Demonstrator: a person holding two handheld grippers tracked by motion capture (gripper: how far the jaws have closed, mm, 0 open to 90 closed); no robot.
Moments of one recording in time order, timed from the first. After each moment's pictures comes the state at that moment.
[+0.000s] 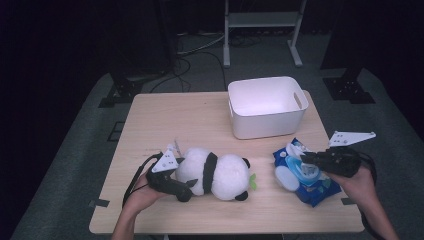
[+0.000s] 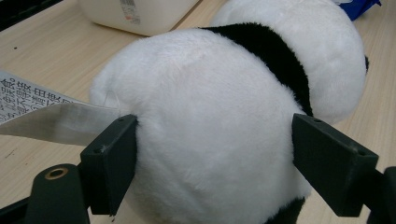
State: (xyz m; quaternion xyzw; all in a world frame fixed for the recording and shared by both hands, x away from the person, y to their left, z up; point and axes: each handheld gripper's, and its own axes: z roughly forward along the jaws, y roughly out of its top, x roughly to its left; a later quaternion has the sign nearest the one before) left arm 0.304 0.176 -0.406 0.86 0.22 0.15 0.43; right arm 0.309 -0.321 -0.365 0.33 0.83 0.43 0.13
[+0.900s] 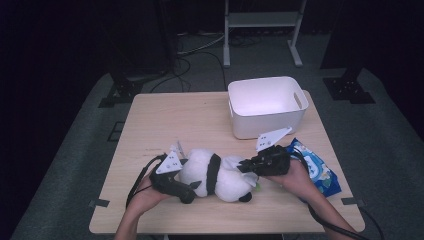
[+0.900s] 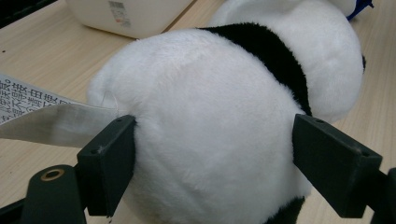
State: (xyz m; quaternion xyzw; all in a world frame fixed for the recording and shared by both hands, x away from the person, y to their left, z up) left arm 0.300 0.164 -0.406 0.86 0.22 0.15 0.44; right arm 0.325 -0.159 -0.359 0.18 0.89 0.43 0.02
